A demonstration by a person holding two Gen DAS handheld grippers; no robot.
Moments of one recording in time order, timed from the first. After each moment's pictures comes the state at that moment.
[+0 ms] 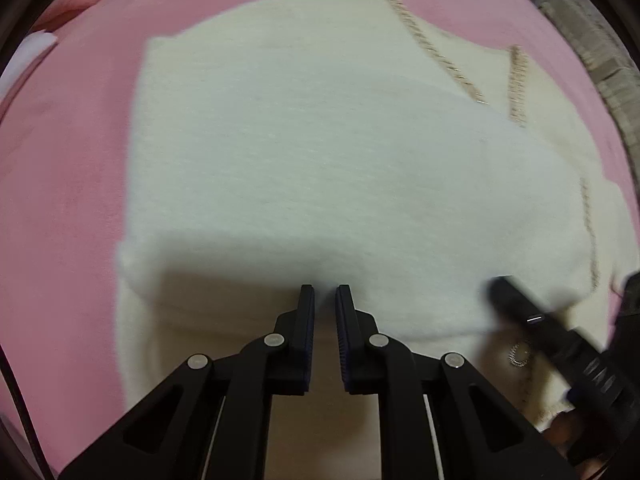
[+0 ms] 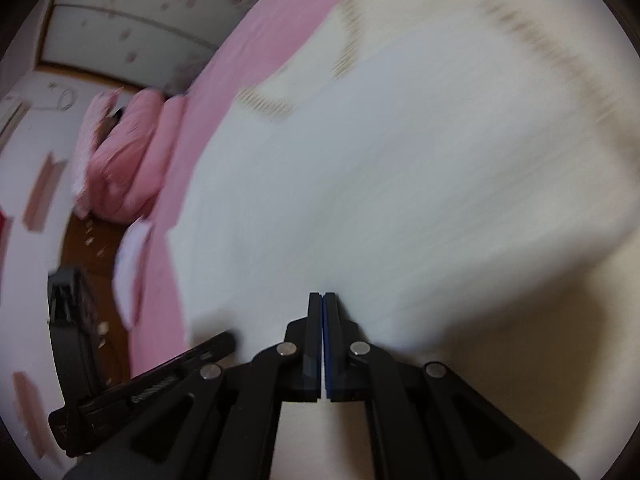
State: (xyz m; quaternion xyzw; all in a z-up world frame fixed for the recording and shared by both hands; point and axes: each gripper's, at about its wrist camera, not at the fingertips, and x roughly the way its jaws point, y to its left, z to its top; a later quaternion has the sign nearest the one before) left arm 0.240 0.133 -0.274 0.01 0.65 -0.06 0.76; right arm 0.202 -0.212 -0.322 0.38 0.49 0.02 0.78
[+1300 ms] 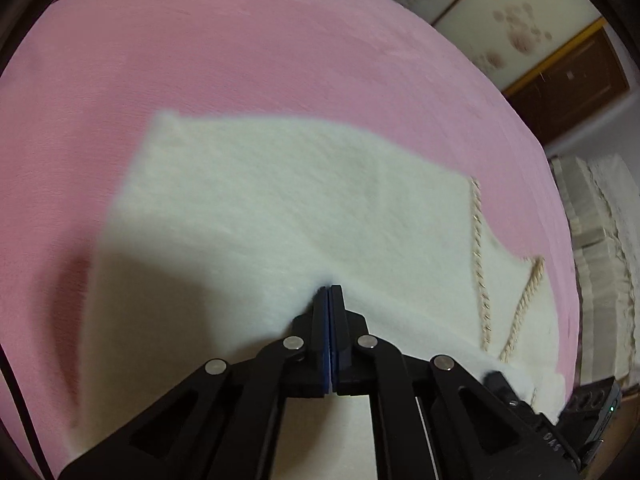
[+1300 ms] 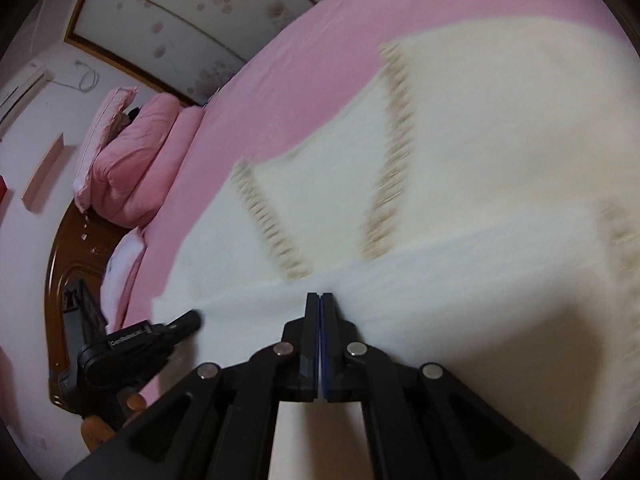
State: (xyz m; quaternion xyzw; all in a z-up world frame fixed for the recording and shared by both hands) left arm 0.354 0.182 -0.297 -0.23 0.53 -0.04 0.81; right arm 0.311 -0.248 -0.330 0.32 0.45 0.05 0.83
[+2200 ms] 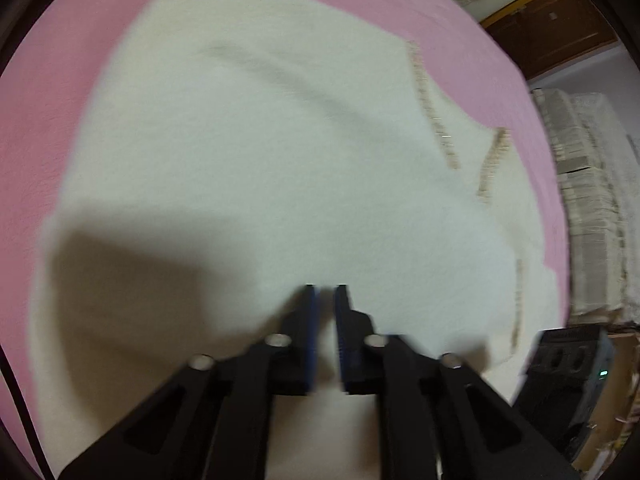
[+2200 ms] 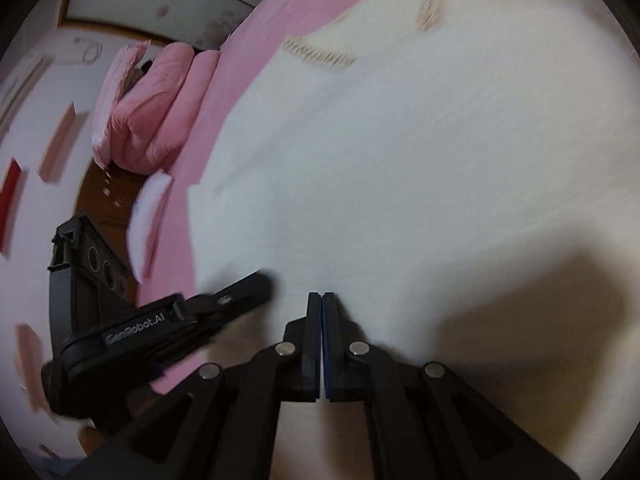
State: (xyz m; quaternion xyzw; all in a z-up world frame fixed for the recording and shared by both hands) left arm 0.272 0.166 -0.282 -0.19 0.62 -0.09 0.75; right arm 0.236 -0.177 -0.339 0.33 0.53 0.12 0.77
